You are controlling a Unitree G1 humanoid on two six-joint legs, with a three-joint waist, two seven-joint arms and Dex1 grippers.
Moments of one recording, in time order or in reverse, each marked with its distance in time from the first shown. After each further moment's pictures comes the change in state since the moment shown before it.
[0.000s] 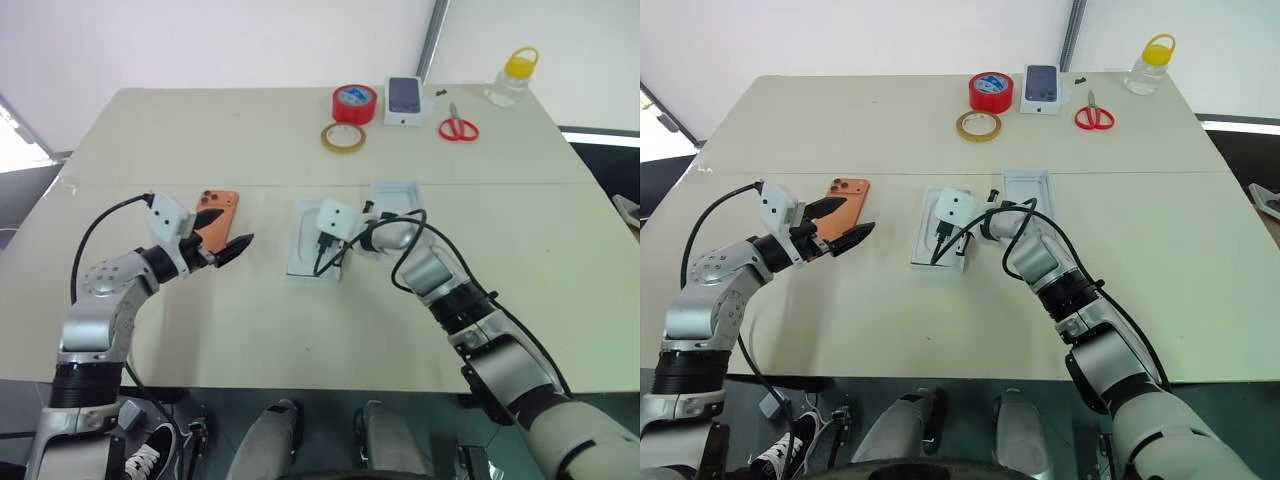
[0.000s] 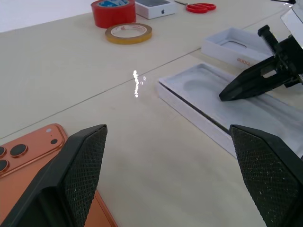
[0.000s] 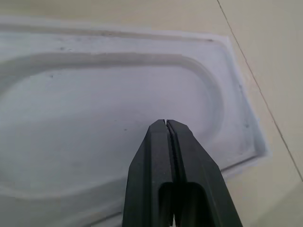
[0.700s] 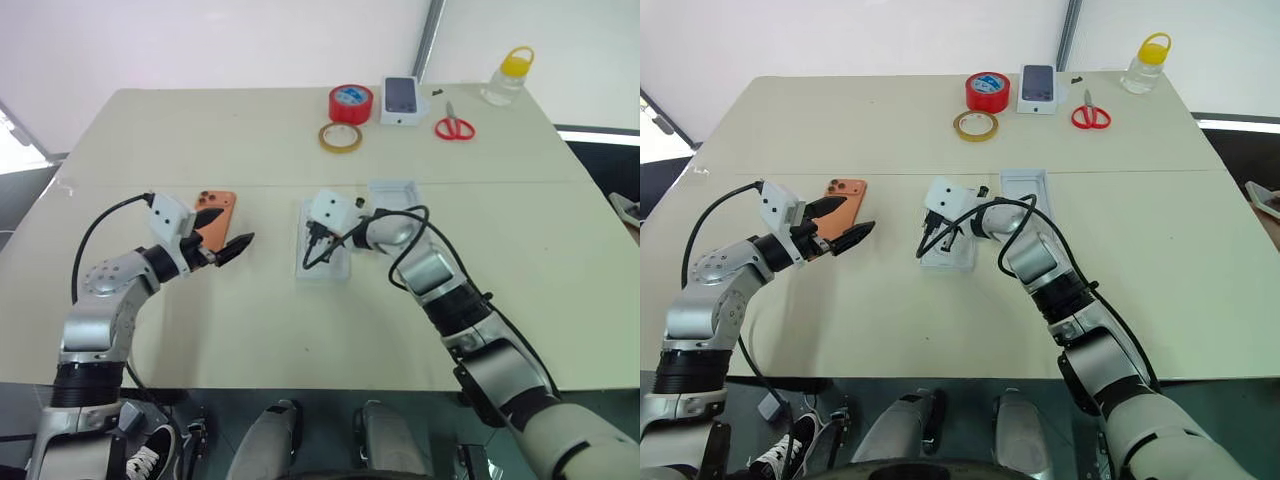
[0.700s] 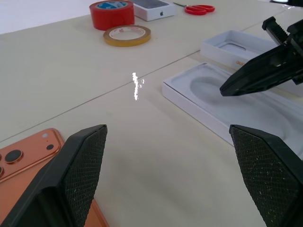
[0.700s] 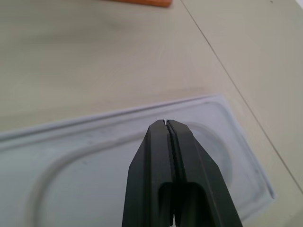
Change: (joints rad) left arm -0.003 -0.005 0.000 0.000 0.000 0.001 0.009; right arm -0.002 0.040 -0.048 -0.057 0.062 0.032 0.001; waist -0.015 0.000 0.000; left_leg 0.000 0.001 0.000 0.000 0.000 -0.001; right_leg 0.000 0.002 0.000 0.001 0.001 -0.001
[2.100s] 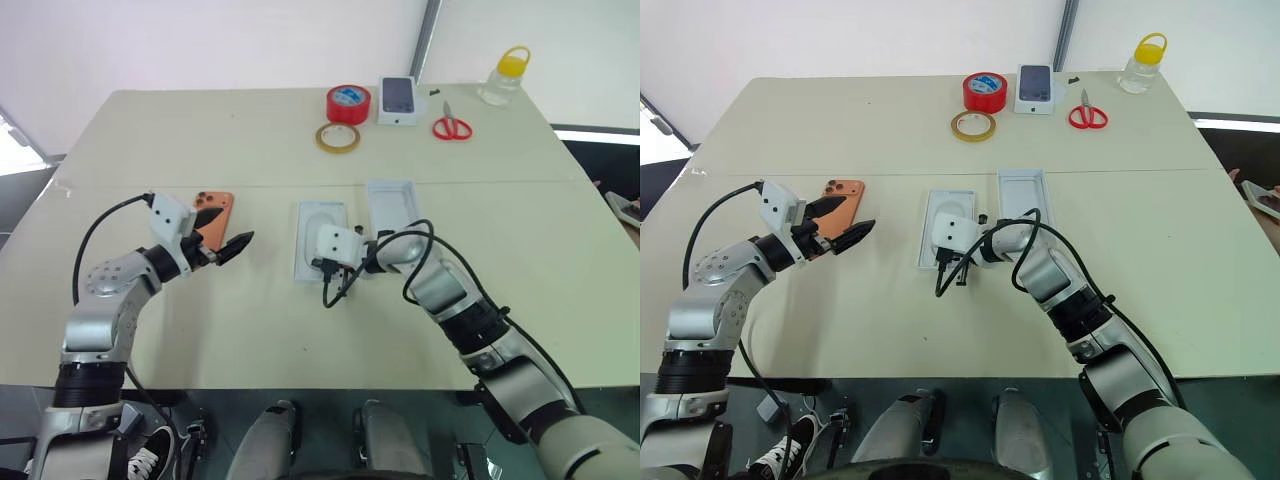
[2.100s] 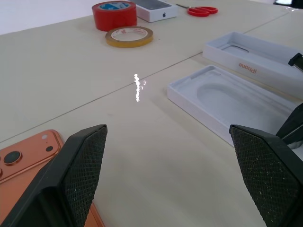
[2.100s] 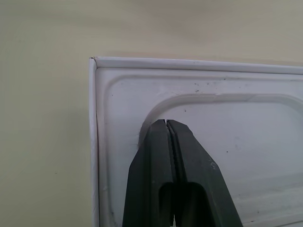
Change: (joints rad) left arm 0.000 -0.008 0.000 0.000 0.000 0.002 0.021; right arm 0.104 -0.095 0.075 -0.174 0.024 0.066 0.282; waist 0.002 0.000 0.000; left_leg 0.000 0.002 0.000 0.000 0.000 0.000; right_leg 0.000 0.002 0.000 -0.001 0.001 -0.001
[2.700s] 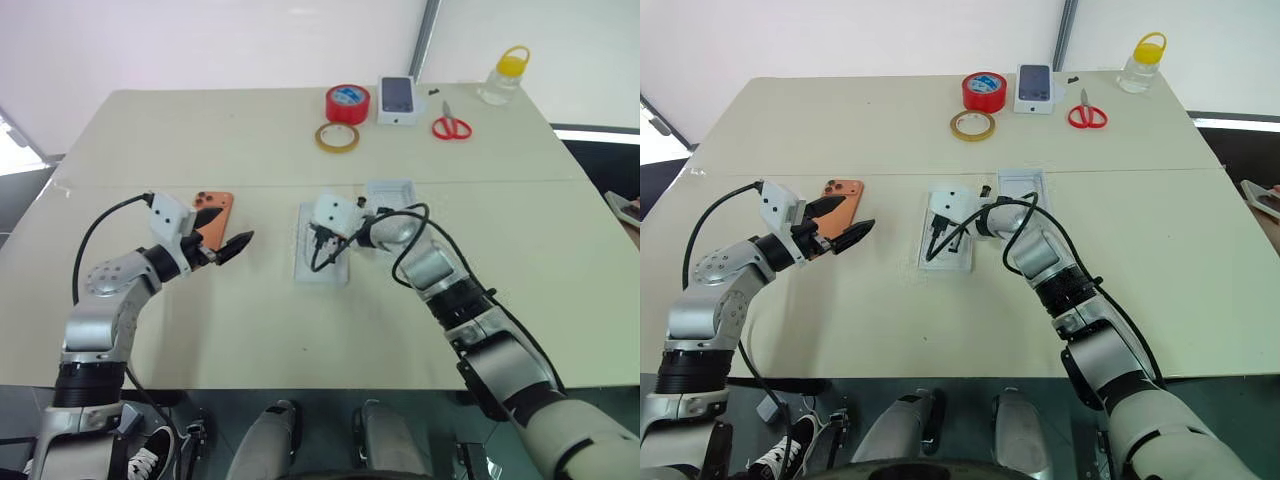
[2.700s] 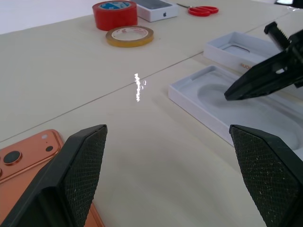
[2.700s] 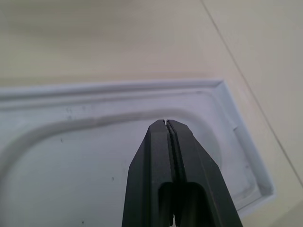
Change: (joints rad) left arm -0.001 0.000 0.001 0.000 -0.001 0.012 0.012; right arm -0.120 0.085 -0.048 0.298 -0.046 -0.185 -0.248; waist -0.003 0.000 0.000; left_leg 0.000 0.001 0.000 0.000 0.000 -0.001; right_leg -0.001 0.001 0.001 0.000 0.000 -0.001
